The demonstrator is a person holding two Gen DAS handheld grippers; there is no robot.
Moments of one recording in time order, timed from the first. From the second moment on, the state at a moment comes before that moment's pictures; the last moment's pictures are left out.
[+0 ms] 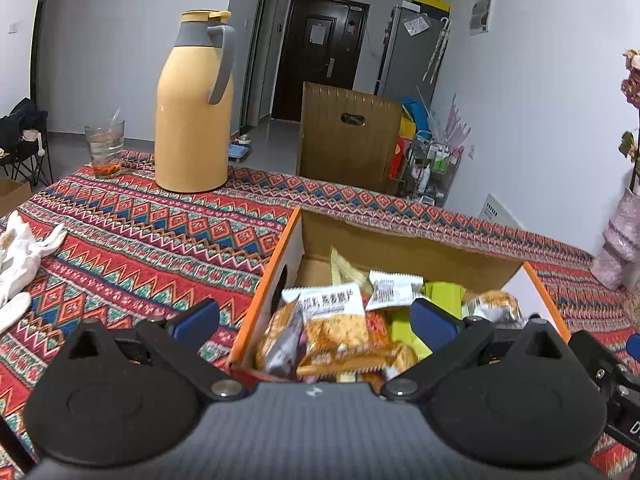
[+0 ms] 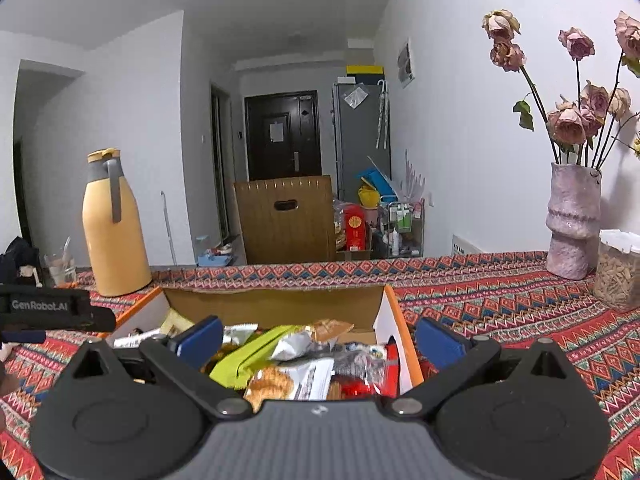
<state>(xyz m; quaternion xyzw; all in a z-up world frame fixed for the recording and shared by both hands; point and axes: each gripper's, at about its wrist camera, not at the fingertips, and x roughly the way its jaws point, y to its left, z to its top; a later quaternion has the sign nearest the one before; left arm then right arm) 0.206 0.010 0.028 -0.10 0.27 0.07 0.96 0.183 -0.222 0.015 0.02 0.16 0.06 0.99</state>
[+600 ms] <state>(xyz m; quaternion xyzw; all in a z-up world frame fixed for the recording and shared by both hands) 0.159 0.007 -0.030 -0.06 0.36 0.04 0.93 0.158 -0.204 -0.047 -0.03 0.30 0.07 0.95</state>
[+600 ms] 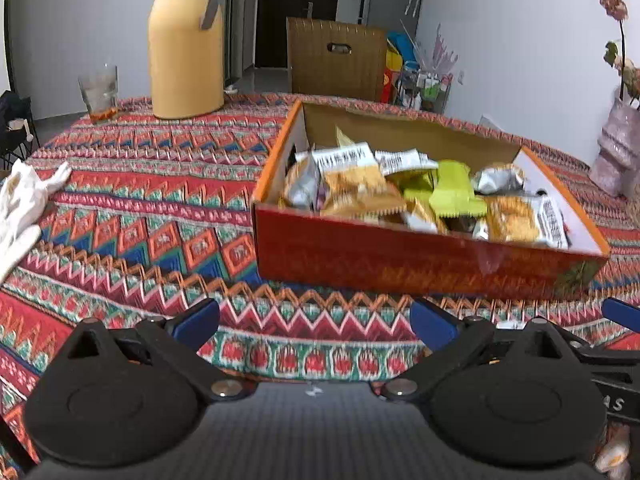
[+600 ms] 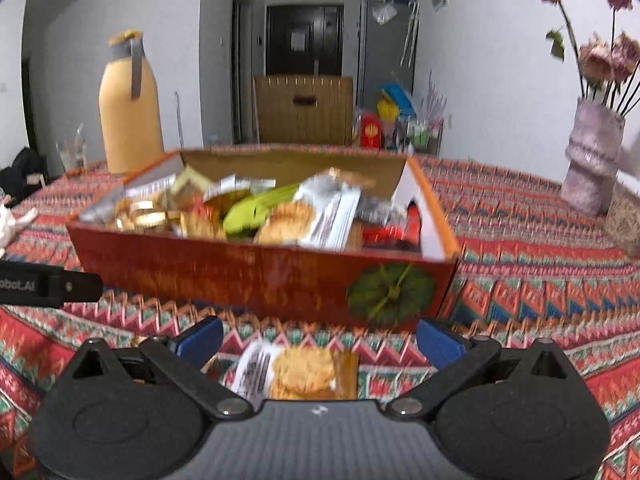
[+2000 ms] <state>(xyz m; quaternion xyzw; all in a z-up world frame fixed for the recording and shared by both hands) 0.154 0.007 -0.063 -0.06 0.37 0.03 0.93 0.170 -0.215 -0.074 0.01 0.34 0.05 0.94</state>
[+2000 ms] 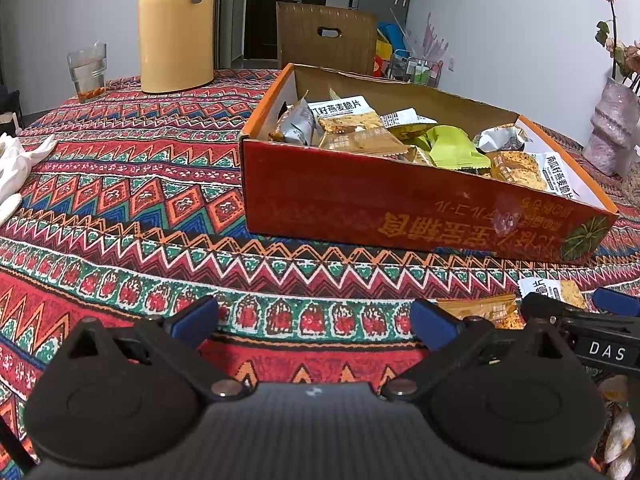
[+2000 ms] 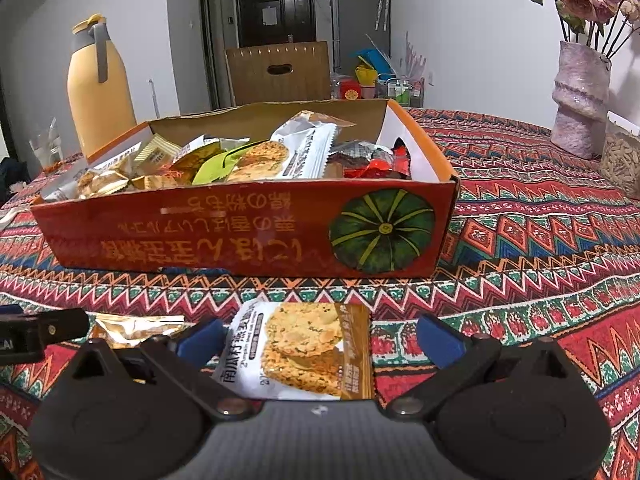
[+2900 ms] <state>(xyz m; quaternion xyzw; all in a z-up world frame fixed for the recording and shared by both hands) 0.159 0.005 -0.063 -0.05 0.37 0.03 0.93 0.176 -0.207 -0.075 0.00 0.34 0.07 0.94</state>
